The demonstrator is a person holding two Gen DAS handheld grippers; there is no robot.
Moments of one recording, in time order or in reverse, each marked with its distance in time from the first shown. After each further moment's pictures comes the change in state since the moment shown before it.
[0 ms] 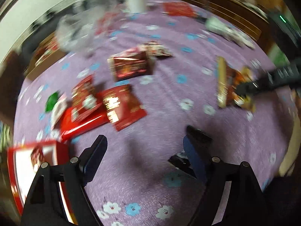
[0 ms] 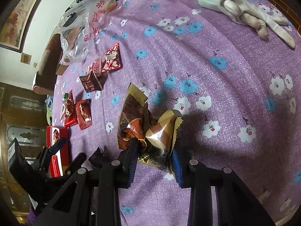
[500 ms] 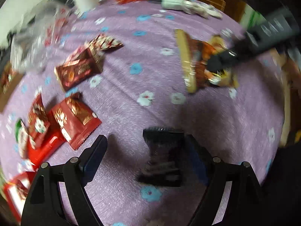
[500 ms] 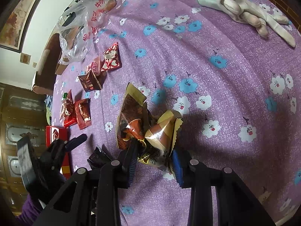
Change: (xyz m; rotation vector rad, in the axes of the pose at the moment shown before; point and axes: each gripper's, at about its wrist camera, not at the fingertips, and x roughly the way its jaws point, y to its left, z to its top) left arm 0.035 -0.025 0.008 0.155 0.064 -0.174; right arm 0.002 -0.001 0.001 0.005 0.009 0.000
